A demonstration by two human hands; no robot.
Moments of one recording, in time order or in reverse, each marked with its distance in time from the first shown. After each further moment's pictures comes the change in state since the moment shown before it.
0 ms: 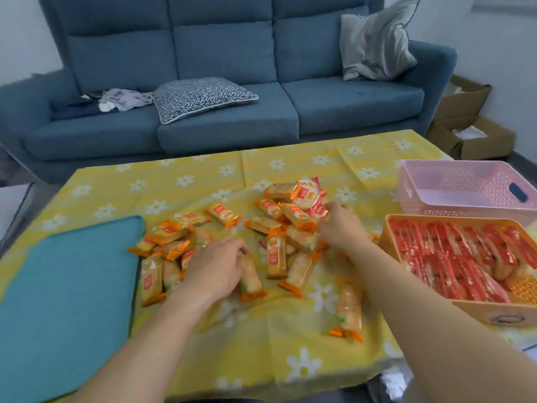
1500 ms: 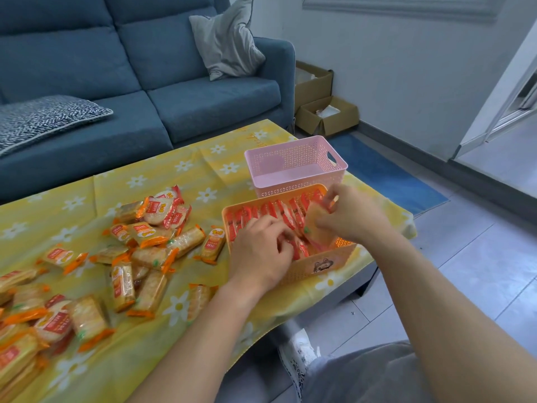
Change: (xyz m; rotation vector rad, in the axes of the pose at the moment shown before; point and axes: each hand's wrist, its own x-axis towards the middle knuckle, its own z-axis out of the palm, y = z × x) left_hand 0.007 0.324 0.062 -0.397 0.193 0.549; right_hand -0.107 0.205 -0.193 -0.008 0.249 0.205
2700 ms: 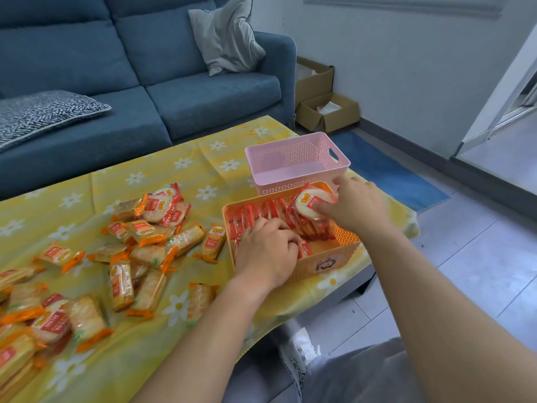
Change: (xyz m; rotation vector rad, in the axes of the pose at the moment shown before) left_hand 0.008 0.001 0.008 0.188 -0.206 -0.014; right_hand 0.030 0.010 0.015 -0.214 0.149 0.018
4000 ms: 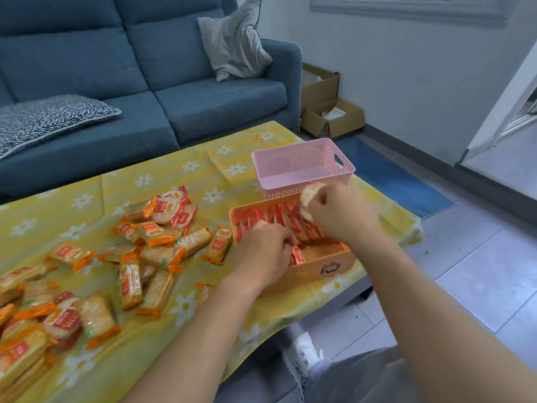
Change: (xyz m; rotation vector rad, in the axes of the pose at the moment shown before) left_hand -0.001 -0.013 -0.014 -0.138 -0.021 -0.037; right_hand -0.021 -0.031 -0.003 0.174 0.003 -0.115
